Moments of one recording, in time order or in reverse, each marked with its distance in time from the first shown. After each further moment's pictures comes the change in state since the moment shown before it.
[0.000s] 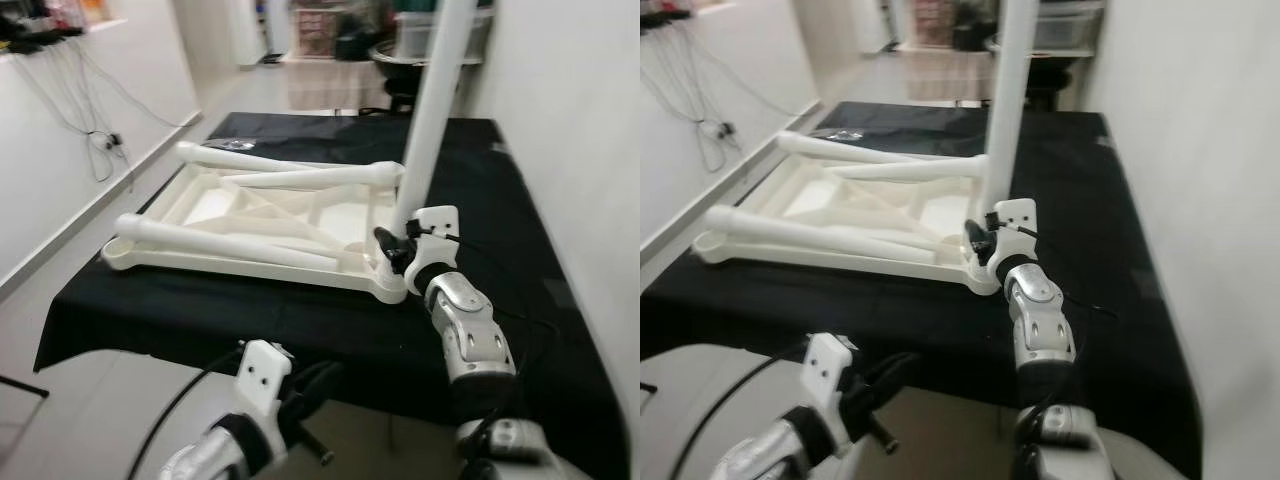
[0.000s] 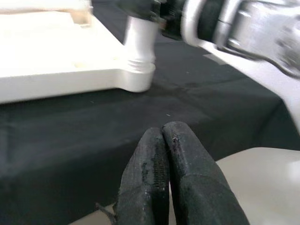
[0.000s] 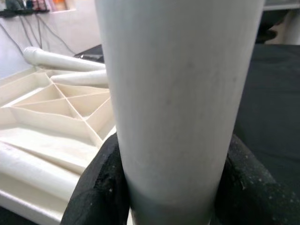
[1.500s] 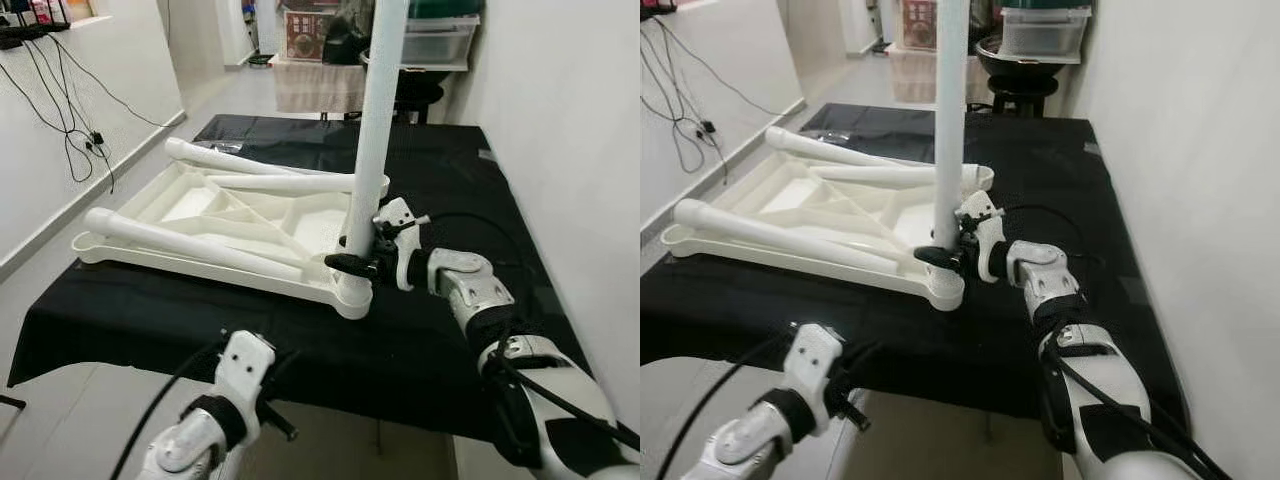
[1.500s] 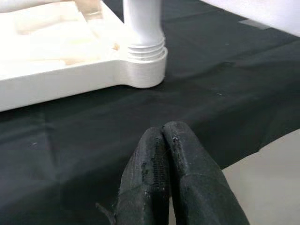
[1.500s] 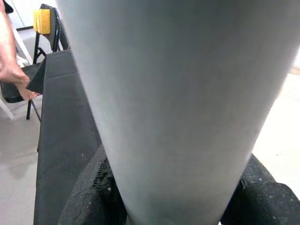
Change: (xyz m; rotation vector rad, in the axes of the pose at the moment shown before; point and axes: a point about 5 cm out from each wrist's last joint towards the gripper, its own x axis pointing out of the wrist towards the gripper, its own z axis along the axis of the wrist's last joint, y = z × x) left arm 0.003 0.034 -0.009 0.203 0.073 0.125; right arm 0.049 0.018 0.024 -0.123 0.081 0.880
